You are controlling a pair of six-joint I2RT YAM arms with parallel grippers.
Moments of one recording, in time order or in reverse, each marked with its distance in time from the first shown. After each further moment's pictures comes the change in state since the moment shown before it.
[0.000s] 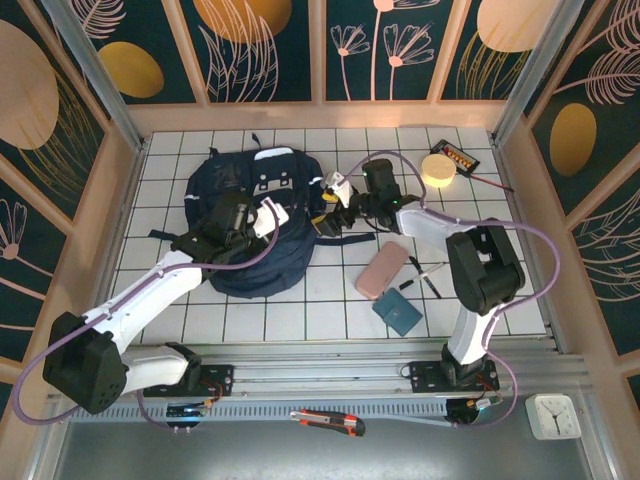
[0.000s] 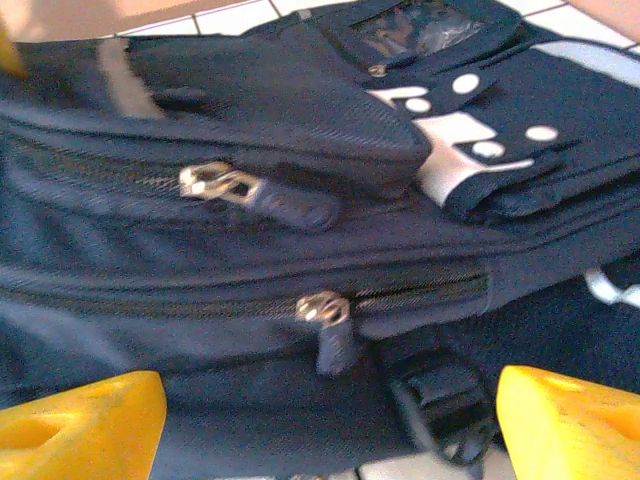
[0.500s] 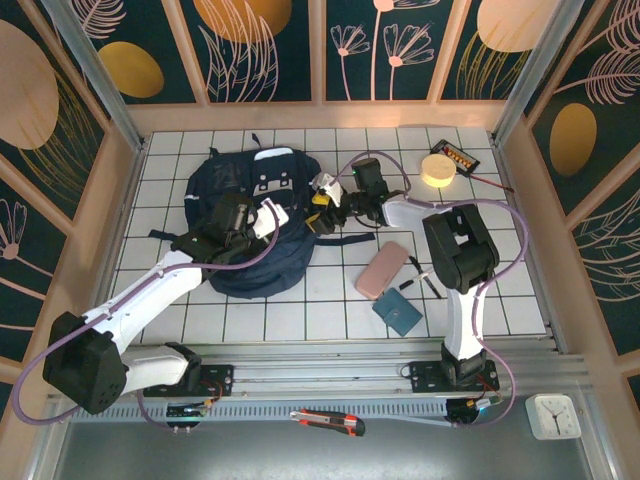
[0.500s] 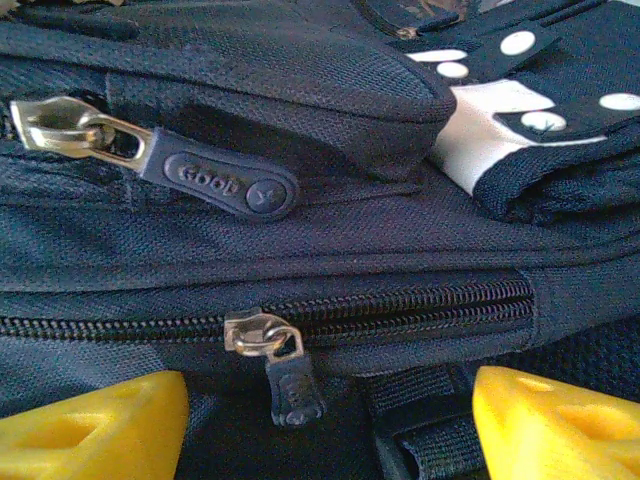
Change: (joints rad) left arm -0.001 0.000 0.000 -0.011 -0.004 0.005; right arm 0.006 0.181 0.108 0.008 -0.101 -0.032
